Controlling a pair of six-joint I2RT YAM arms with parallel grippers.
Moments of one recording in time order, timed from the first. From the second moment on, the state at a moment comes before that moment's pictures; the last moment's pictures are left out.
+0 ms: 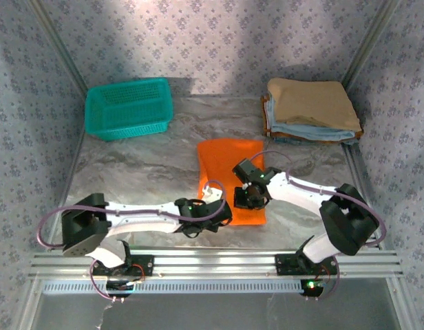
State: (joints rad) left arm -1.30 1.53 0.90 -0.55 -0.40 -0.88; right arm 0.73 1.49 0.84 -0.66 -0.14 0.76
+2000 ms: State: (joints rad) left arm -1.30 1.16 0.83 -0.81 -0.48 -0.84; right arm 0.52 1.58 0.84 -0.59 -0.27 0.60
